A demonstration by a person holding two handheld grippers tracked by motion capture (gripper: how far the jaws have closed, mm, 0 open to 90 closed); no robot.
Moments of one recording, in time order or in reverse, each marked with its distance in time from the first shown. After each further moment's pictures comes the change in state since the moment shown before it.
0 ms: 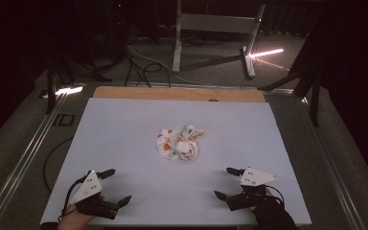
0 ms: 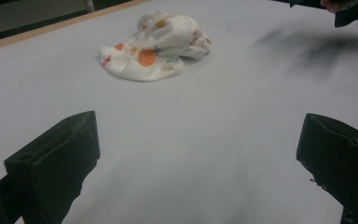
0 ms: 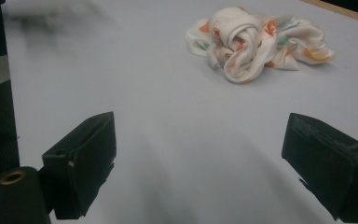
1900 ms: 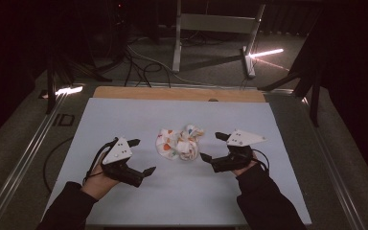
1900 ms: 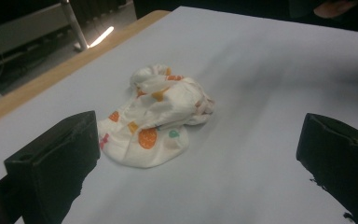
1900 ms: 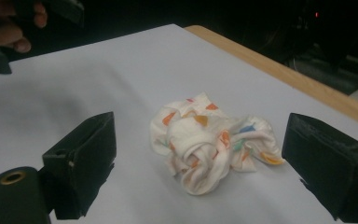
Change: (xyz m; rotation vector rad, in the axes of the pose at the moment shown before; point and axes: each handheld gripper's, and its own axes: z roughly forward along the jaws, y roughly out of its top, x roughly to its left) left arm 0.019 0.098 0.062 0.044 -0.043 0.075; right arm -0.036 0.100 0.034 -0.083 -0.061 0.017
